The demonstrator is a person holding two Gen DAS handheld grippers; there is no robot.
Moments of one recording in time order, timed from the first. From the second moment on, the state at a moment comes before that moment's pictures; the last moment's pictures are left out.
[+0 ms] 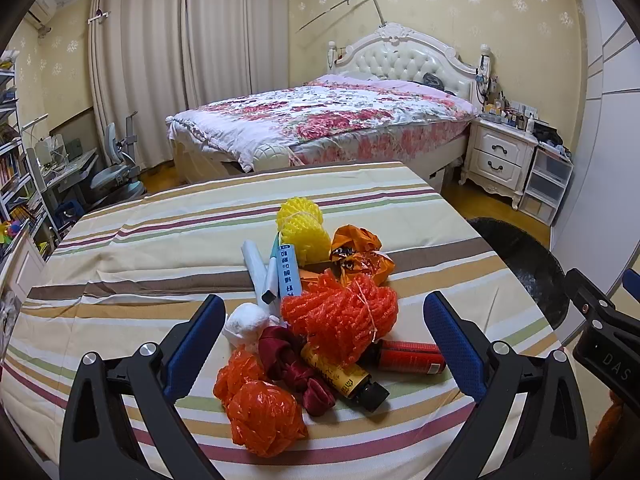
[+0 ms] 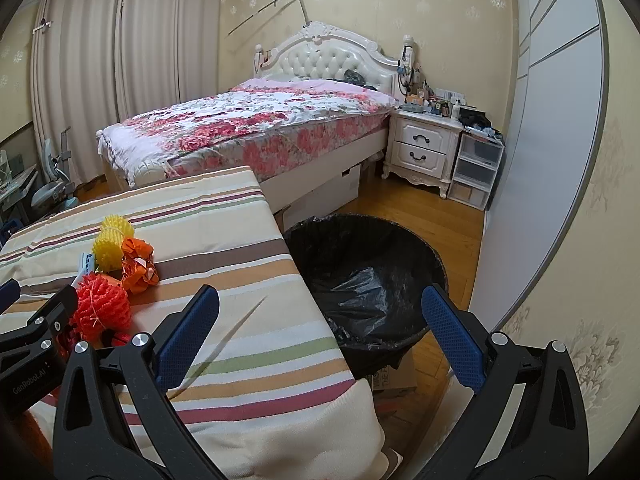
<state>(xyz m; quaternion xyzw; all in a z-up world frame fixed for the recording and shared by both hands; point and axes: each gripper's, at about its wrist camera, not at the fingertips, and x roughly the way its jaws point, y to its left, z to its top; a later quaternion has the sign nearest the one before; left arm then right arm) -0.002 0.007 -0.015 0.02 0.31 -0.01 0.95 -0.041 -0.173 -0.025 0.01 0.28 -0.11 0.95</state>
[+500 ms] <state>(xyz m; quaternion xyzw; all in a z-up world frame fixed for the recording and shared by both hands) -0.001 0.007 -0.014 0.02 0.31 -0.01 0.95 -0.040 -0.174 -0.025 0.01 0.28 -0.11 0.95</state>
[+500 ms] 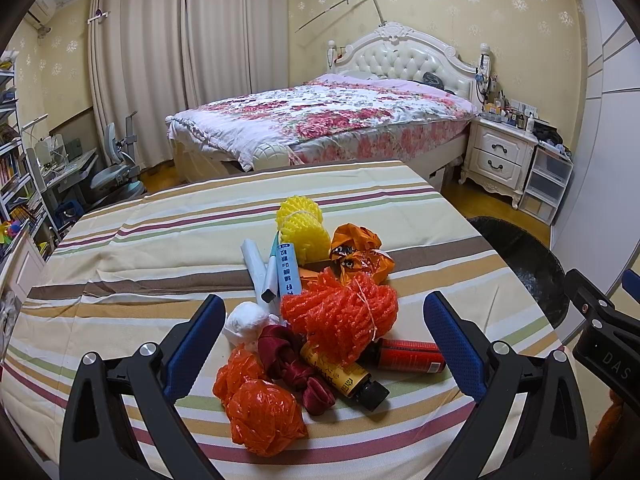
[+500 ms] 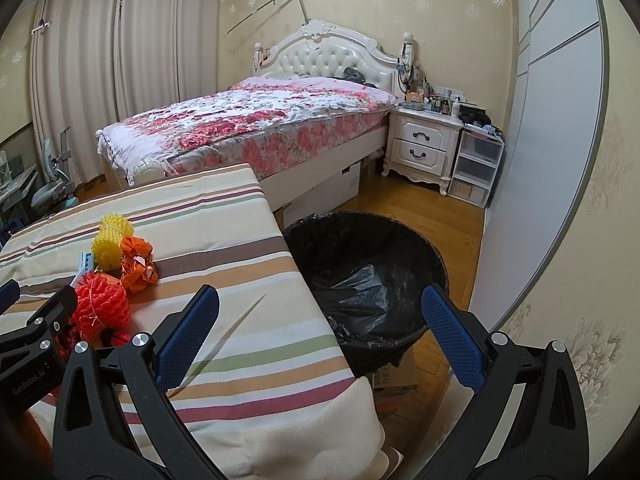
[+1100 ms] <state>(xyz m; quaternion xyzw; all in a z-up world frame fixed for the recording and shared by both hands) -0.004 0.004 -0.032 0.03 0.32 -0.01 0.95 -0.043 -0.170 -0.028 0.02 0.29 -0.11 0.95</state>
